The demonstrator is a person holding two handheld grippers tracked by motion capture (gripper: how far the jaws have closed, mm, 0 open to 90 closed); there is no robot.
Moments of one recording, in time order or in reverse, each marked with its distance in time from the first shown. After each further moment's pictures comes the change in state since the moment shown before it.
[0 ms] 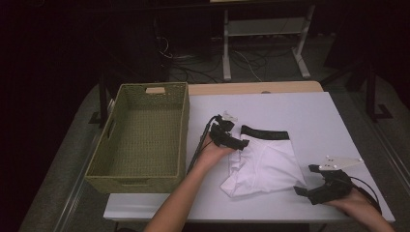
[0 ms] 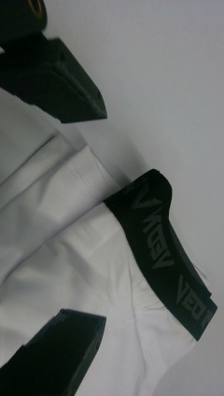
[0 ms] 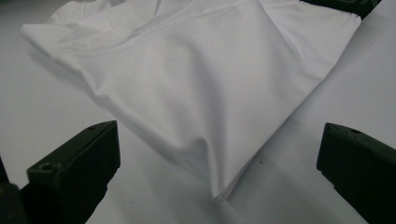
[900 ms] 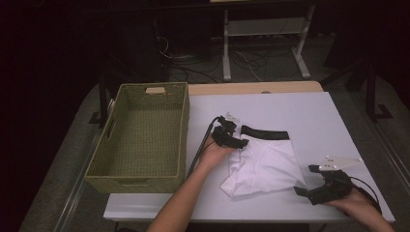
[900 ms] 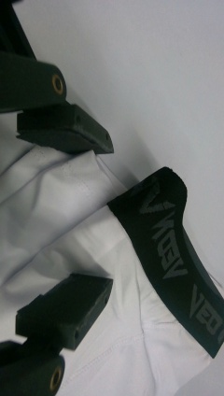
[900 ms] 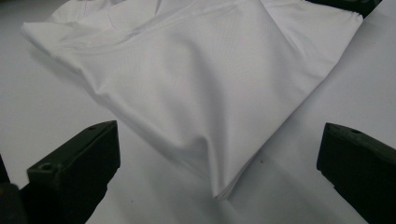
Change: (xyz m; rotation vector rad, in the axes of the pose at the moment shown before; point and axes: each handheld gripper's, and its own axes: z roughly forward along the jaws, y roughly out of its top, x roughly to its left) left arm -0.002 -0.002 0.012 0.043 -0.006 0.006; right arm 0.000 -0.001 0.000 0.003 0.004 0.000
